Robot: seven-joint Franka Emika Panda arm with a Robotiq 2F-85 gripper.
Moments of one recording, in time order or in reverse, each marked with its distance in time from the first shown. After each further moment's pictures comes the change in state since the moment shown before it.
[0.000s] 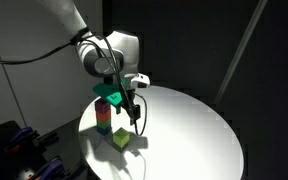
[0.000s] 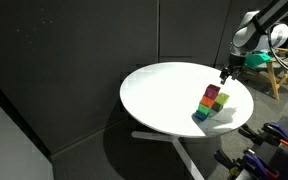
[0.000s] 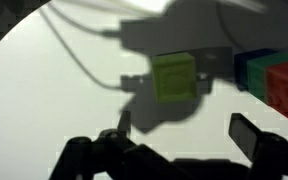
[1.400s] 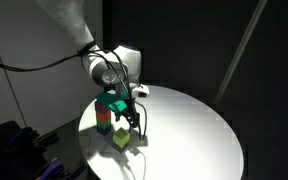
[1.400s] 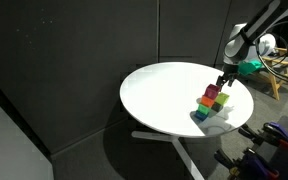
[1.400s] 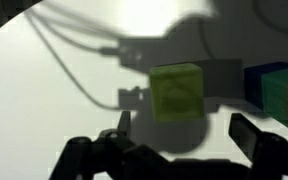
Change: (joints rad) arm 0.006 0.146 0.015 0.071 -0.016 0.000 0.014
